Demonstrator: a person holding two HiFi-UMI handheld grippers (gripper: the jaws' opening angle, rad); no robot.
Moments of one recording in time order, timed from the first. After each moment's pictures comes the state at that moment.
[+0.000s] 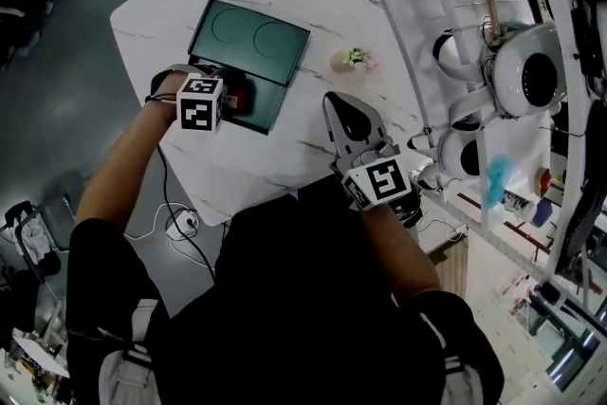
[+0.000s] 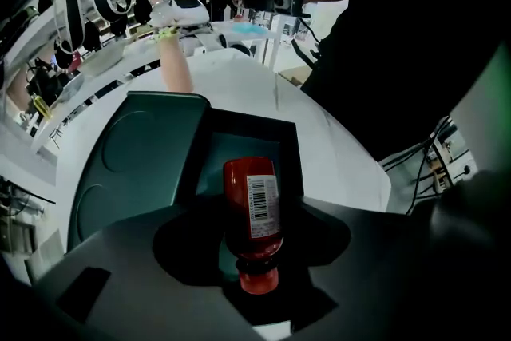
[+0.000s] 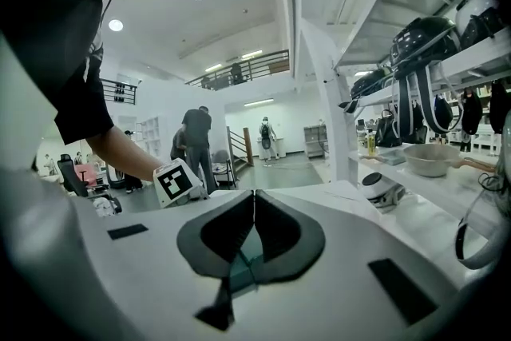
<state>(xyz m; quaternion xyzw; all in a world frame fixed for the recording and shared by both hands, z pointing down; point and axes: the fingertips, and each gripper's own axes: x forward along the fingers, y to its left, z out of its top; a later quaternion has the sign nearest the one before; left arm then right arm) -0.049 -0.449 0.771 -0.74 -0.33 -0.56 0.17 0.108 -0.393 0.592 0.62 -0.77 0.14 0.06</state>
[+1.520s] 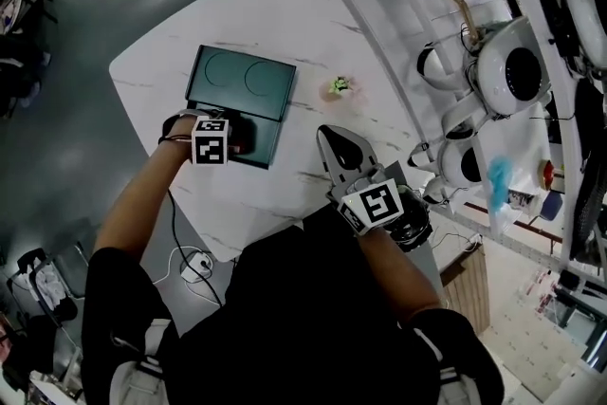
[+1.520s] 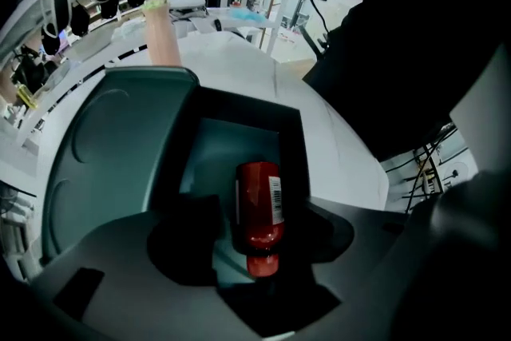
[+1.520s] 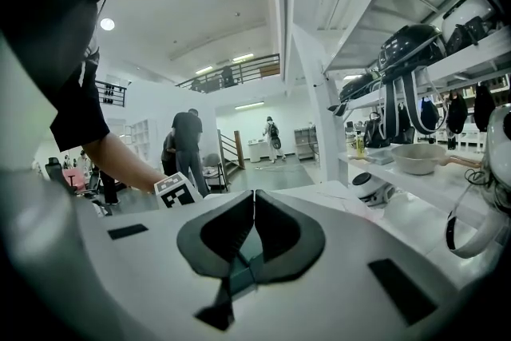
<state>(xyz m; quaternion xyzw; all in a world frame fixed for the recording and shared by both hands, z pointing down) -0.049 -0.446 0.800 -0.71 -0.35 -0.59 0.16 0.110 -0.386 0.591 0.66 -0.74 0.14 0.04</state>
